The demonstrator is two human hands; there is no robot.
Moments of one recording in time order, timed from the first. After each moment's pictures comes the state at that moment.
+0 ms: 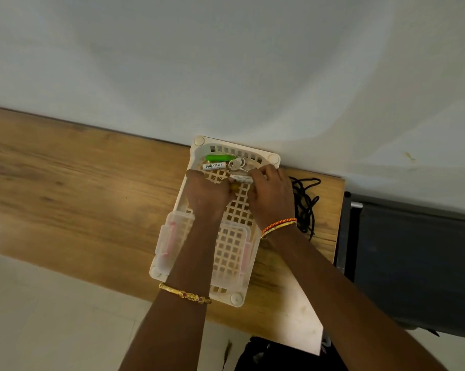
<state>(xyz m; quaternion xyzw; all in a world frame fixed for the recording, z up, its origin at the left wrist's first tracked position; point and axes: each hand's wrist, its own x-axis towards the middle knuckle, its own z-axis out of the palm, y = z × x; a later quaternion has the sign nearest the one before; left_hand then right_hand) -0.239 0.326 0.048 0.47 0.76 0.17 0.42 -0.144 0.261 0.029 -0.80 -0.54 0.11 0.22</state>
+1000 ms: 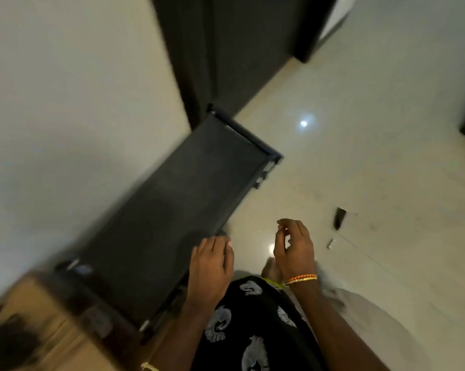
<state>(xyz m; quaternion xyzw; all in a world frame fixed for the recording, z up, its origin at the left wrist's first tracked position) 0.006 -0.097 0.036 0.96 0.01 -0.01 0.27 0.035 -0.270 0.018 -0.92 0.11 -0.05 0.39</state>
